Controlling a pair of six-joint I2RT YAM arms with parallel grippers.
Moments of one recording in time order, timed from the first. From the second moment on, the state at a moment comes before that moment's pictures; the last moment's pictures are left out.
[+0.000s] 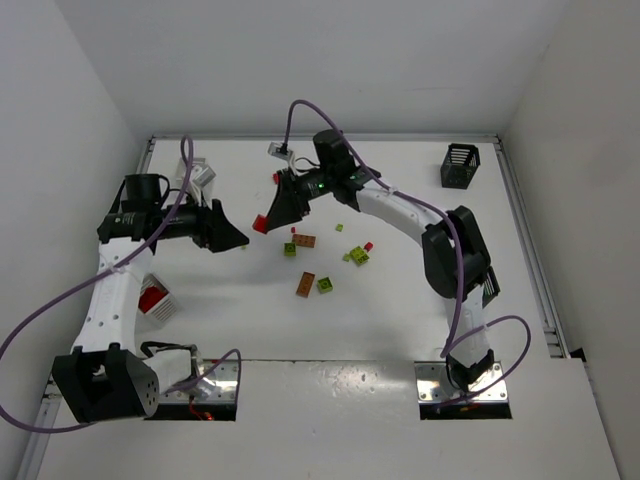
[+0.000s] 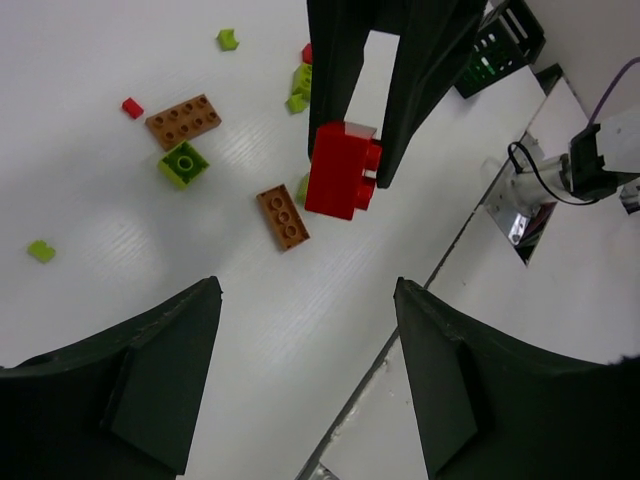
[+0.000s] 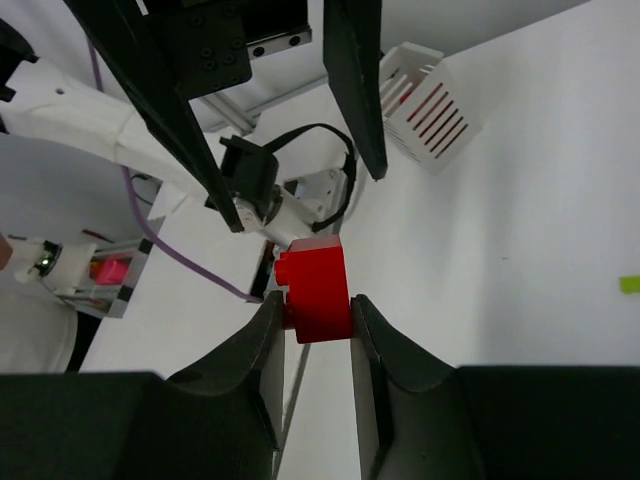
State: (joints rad) left arm 0.12 1.13 1.08 -0.82 0.99 0.24; right arm 0.62 2.07 1.67 0.00 -1.27 0.23
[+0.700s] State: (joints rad) left arm 0.12 1.17 1.10 -0.81 1.12 0.24; right arm 0.68 2.08 1.67 0.06 -1.32 0.31
